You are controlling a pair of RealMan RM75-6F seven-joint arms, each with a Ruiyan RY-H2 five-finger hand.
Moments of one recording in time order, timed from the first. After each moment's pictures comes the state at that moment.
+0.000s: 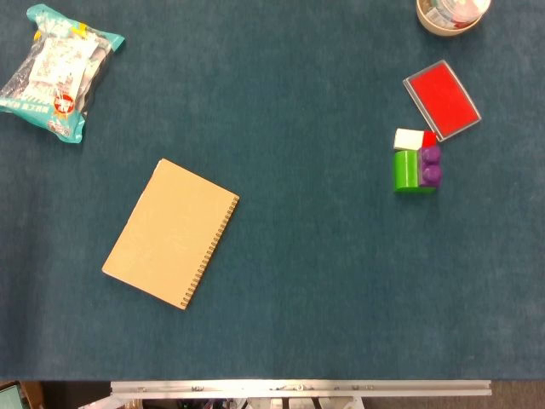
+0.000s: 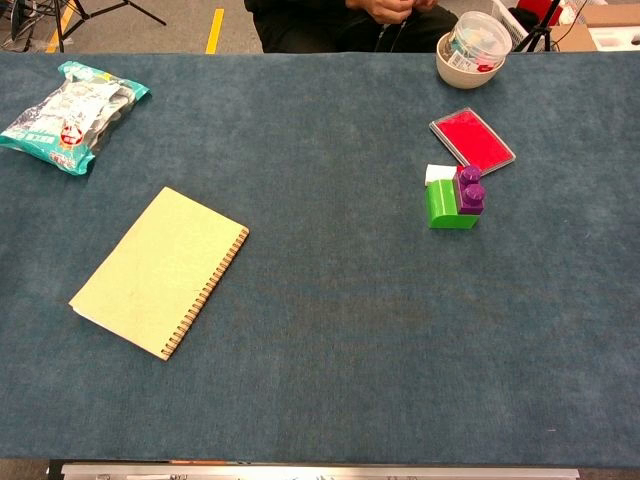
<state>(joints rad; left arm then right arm) -0.06 -1.17 -0.06 -1.67 1.44 1.53 0.13 0.11 -1.13 0.12 -1.60 -1.43 1.43 0.19</state>
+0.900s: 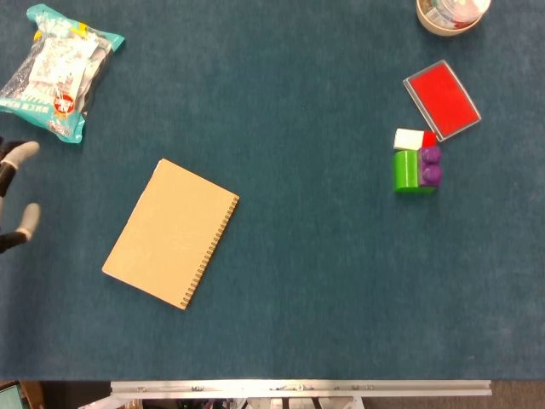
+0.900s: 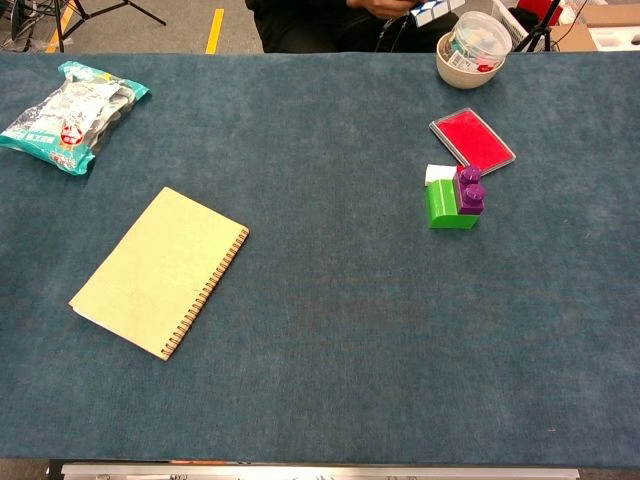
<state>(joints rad) -0.18 -1.09 -0.06 -1.70 1.47 1.31 -0.07 0.11 -1.13 0.12 -1.59 -1.43 1.44 0.20</state>
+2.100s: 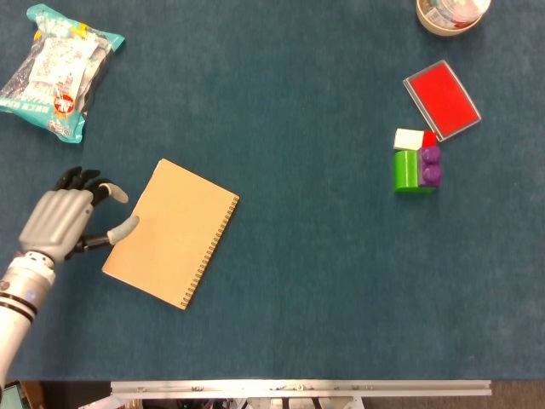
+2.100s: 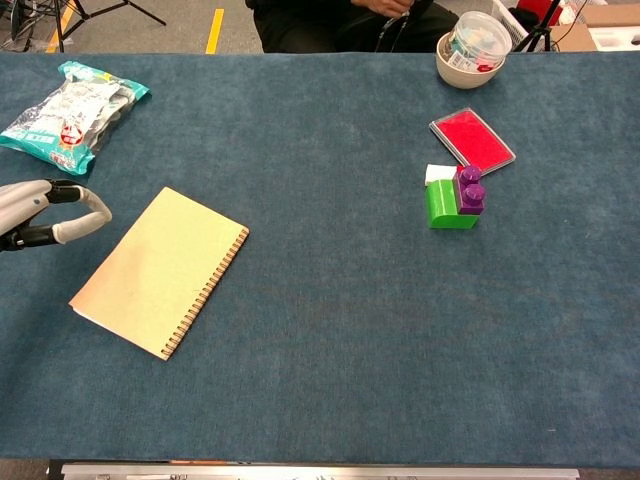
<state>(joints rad) -0.35 -1.24 -0.02 -1.67 1.30 1.00 0.05 0.09 -1.12 0.11 -1.57 -1.44 1.45 0.23</state>
